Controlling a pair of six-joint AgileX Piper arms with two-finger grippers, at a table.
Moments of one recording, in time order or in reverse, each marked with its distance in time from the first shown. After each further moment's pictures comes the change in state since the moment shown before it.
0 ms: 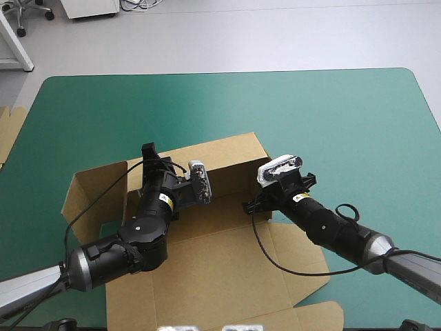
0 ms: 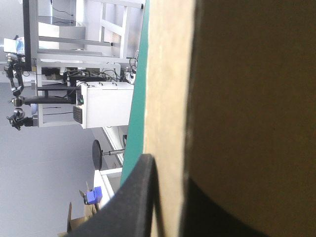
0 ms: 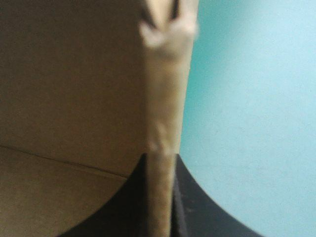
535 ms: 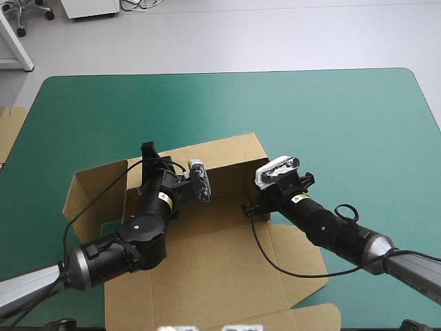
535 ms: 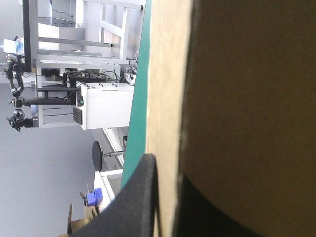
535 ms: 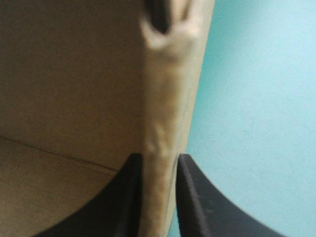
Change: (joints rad) left arm 0.010 0.000 0.000 0.002 -0.015 0.005; right arm 0.000 0.000 0.001 -0.014 0.003 -0.018
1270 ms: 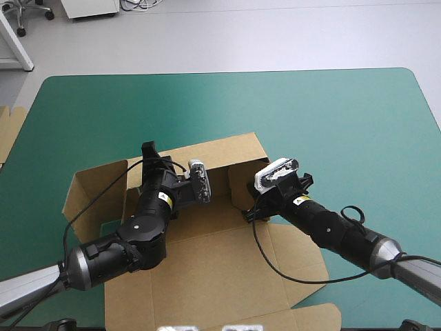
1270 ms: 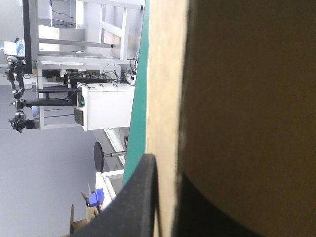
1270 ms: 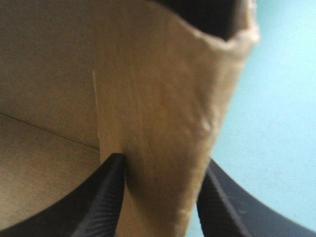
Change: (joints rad) left arm 0.000 0.000 0.000 0.000 0.000 0.010; right arm 0.000 -0.045 0.003 0.000 0.073 -0.038
